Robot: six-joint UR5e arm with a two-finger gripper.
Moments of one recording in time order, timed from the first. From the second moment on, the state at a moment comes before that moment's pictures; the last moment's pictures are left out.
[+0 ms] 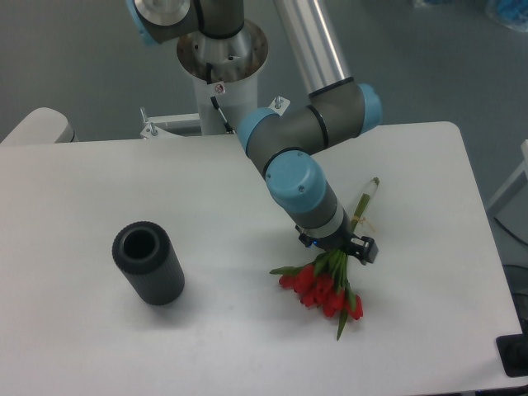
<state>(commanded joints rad) 2.46 -2.04 -1.55 -0.83 1.89 1.12</state>
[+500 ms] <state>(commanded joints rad) 2.56 -2.03 -1.32 -1.08 1.73 1.25</state>
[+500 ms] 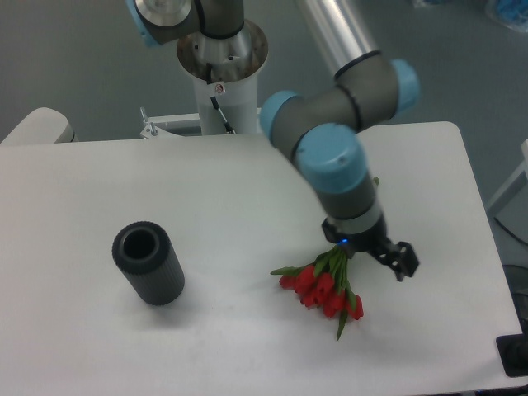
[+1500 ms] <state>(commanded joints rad) 2.77 -2.00 -1.27 -1.22 1.48 1.68</state>
